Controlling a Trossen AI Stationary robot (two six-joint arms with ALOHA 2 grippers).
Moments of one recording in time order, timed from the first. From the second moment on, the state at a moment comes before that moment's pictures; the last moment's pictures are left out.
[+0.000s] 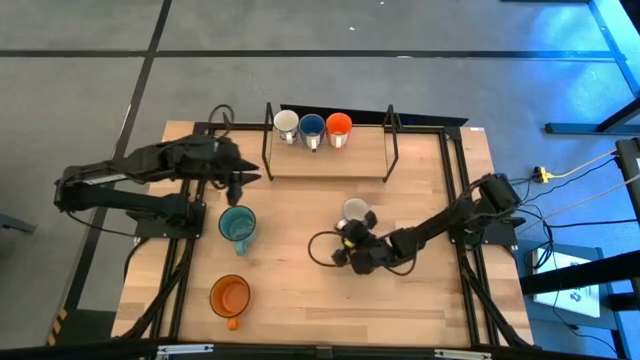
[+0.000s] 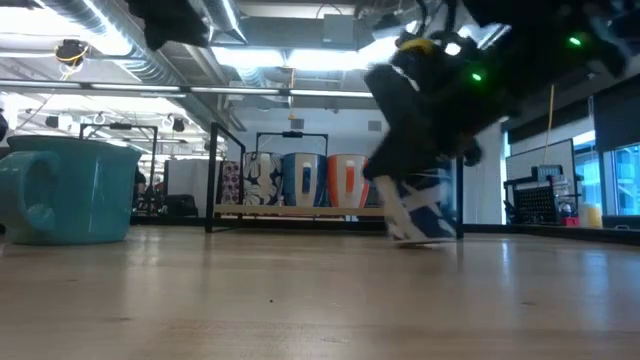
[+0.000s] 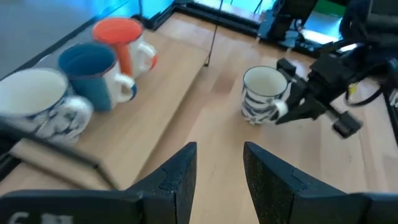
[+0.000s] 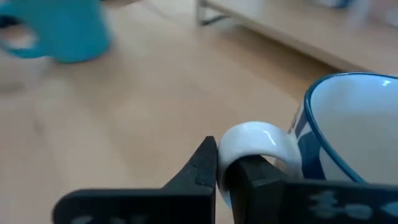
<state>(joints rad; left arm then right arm) 0.19 0.78 0.93 -0.67 -0.08 -0.23 0.39 1.83 0.91 0.13 0.83 0.74</state>
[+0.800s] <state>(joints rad) 0.19 0.66 0.93 -0.79 -0.07 -0.23 0.19 1.87 0.91 0.47 0.14 0.27</state>
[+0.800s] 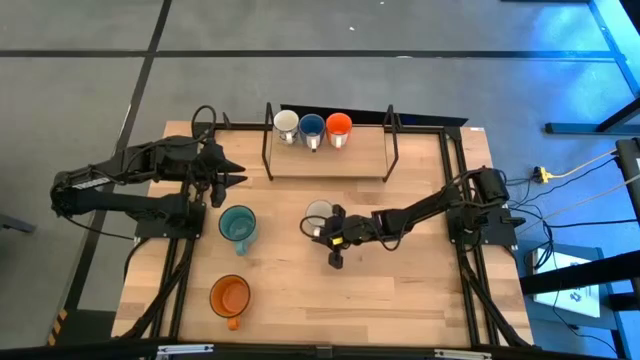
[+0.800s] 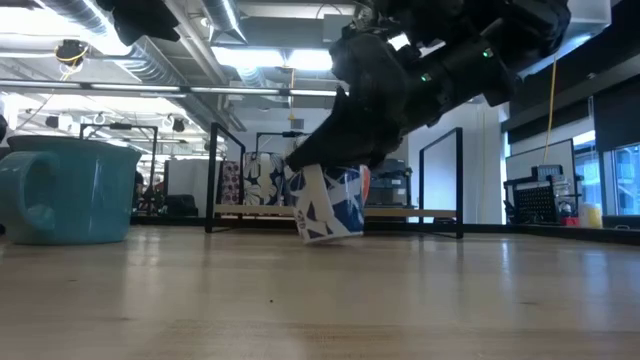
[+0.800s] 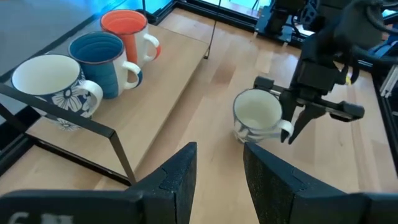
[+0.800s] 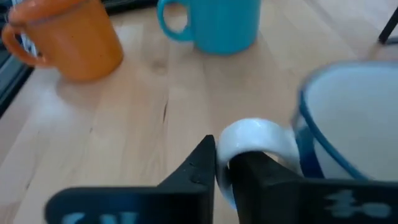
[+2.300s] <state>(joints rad) 0.19 0.66 0.93 -0.79 -0.04 -0.10 0.42 1.72 1.65 -0.82 0.37 0.94</state>
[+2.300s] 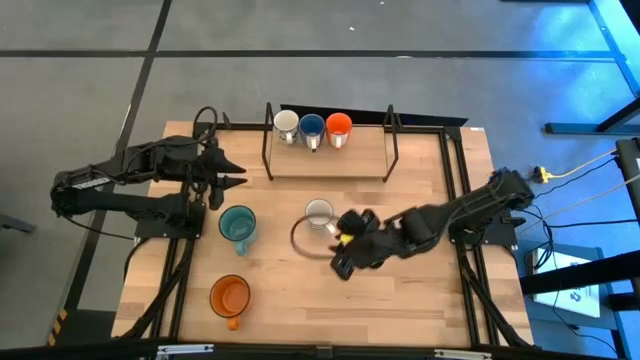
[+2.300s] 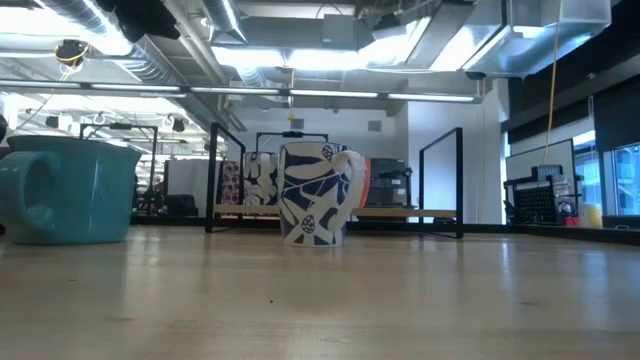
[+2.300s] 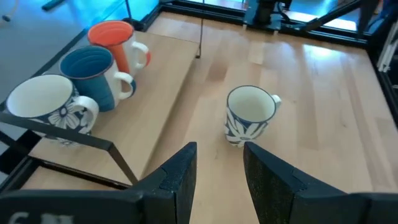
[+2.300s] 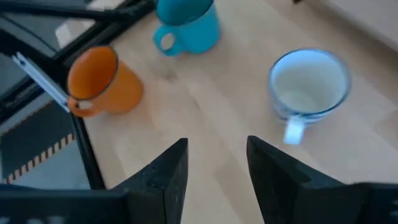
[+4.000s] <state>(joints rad) 0.19 0.67 0.93 -0.80 -0.02 -0.13 0.38 1.90 0.96 0.18 0.86 0.74</state>
